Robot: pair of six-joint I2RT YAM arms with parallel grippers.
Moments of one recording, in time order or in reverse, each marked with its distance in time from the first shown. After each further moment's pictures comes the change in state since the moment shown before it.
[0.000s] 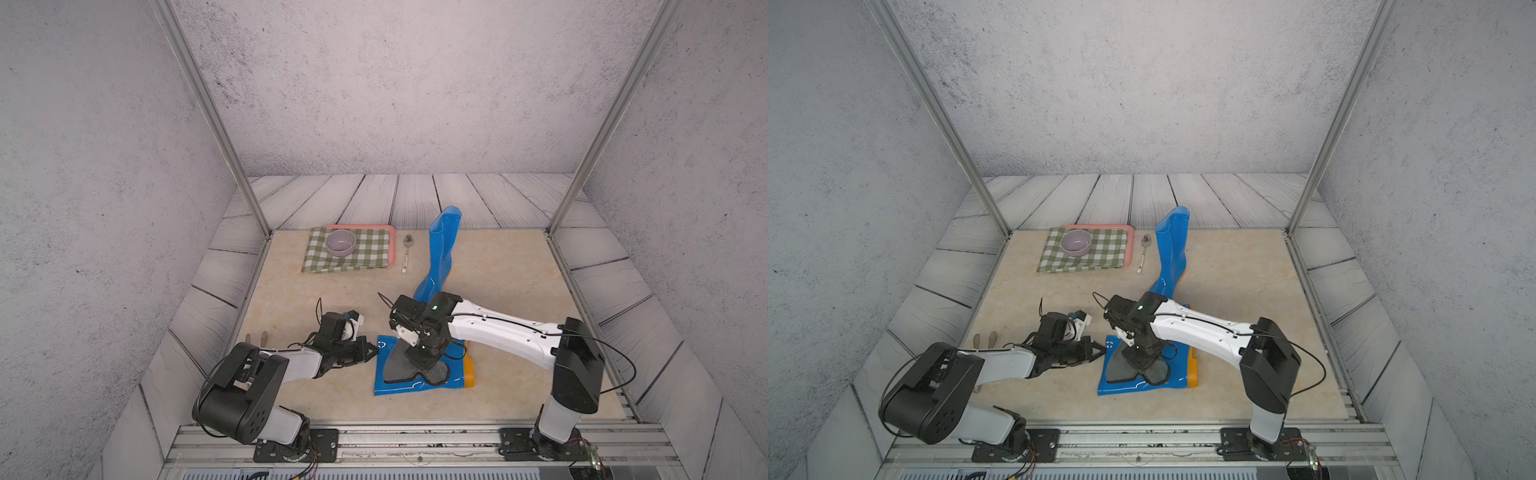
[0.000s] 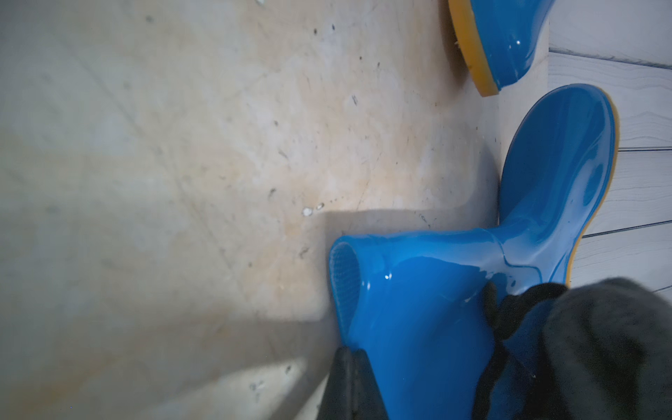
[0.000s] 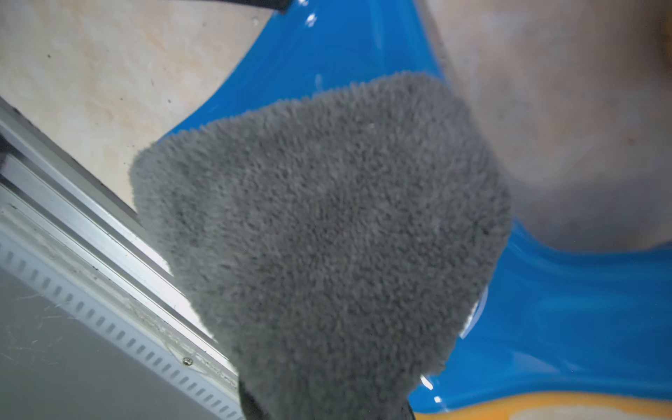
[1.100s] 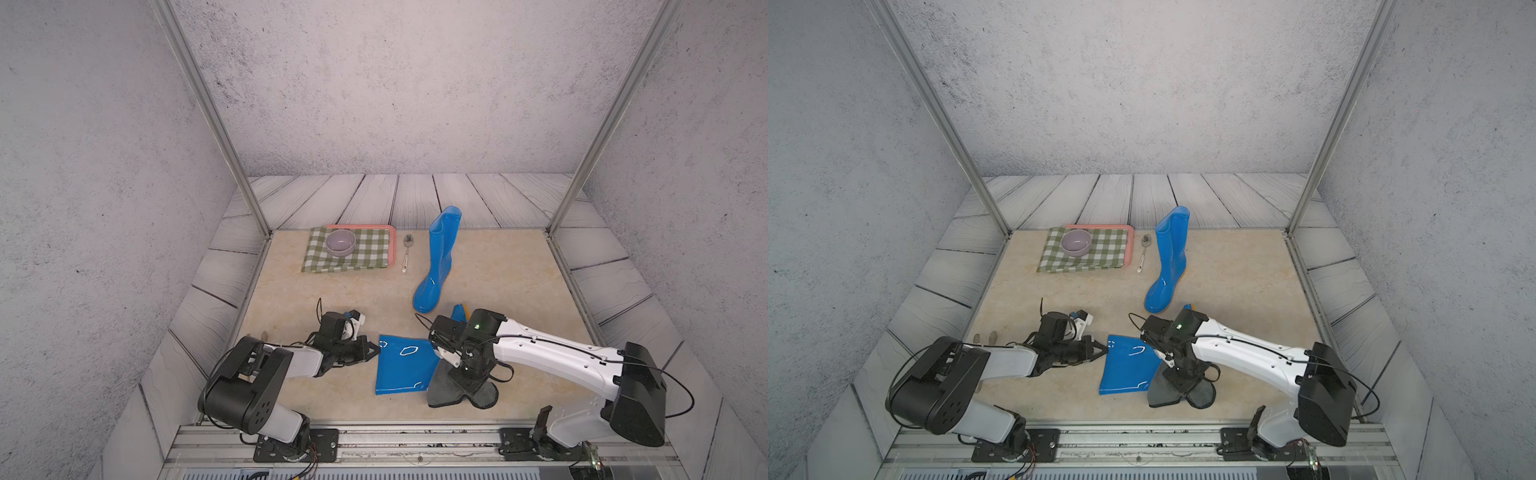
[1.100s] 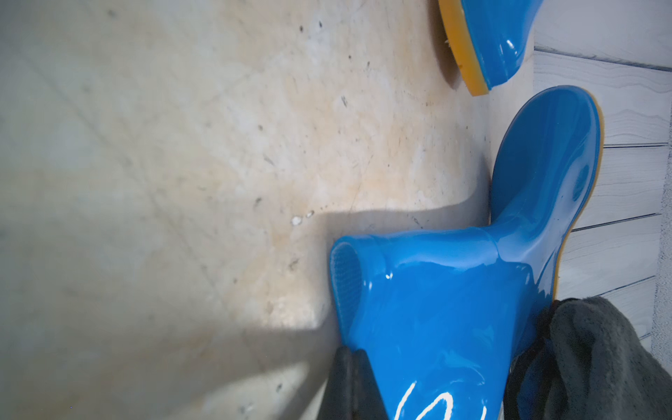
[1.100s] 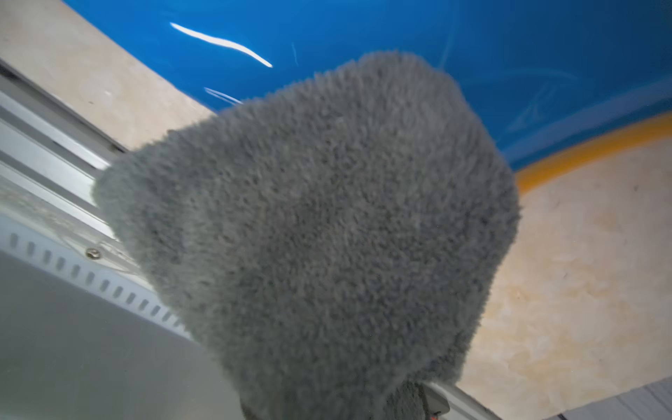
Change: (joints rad) left arm 0.014 0.047 0.000 0.060 0.046 0.001; right arm -0.055 -0.361 -0.360 -0.160 0.062 0.095
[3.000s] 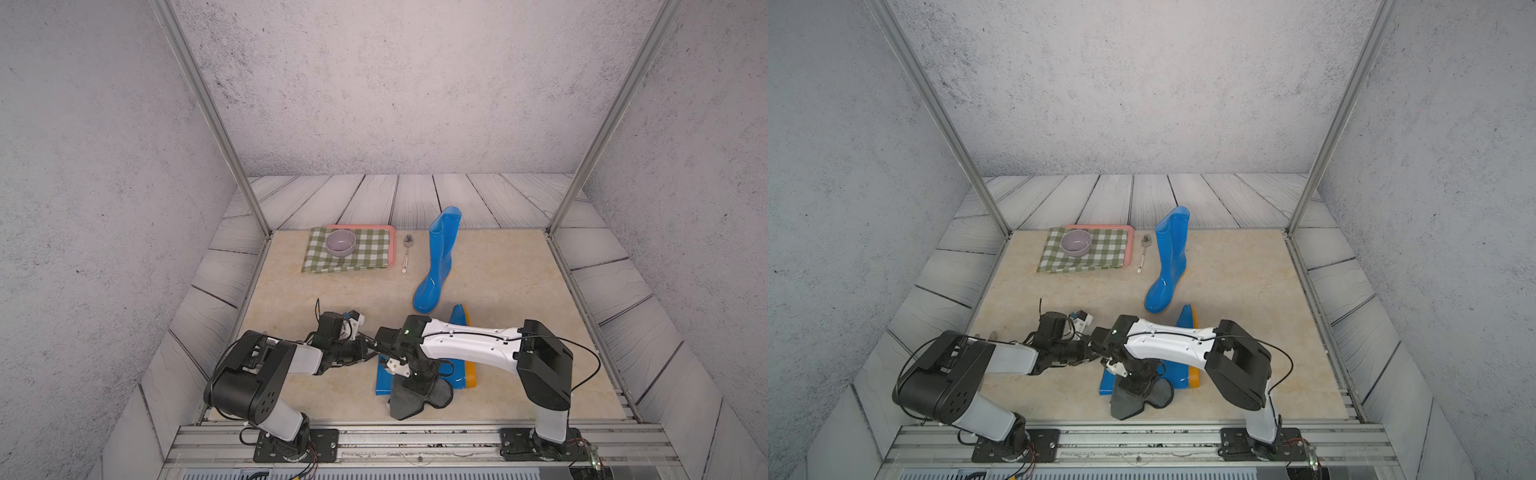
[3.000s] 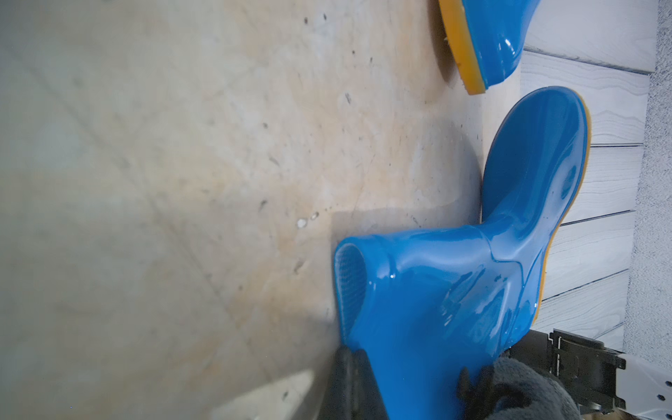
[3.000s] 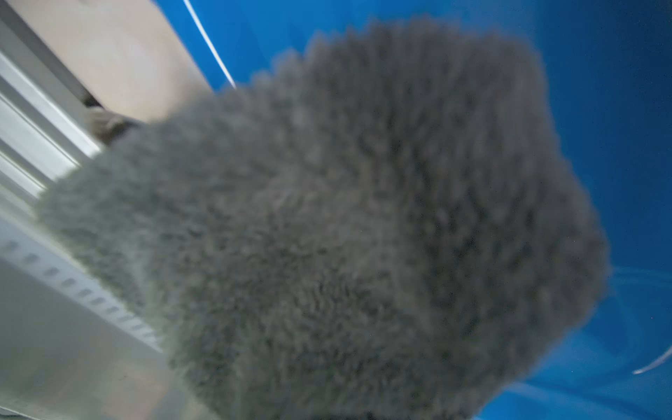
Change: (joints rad) left arm 0.035 0.052 0.000 0.043 0.068 0.007; right arm 0.173 0.456 0.306 0.046 -0.061 -0.209
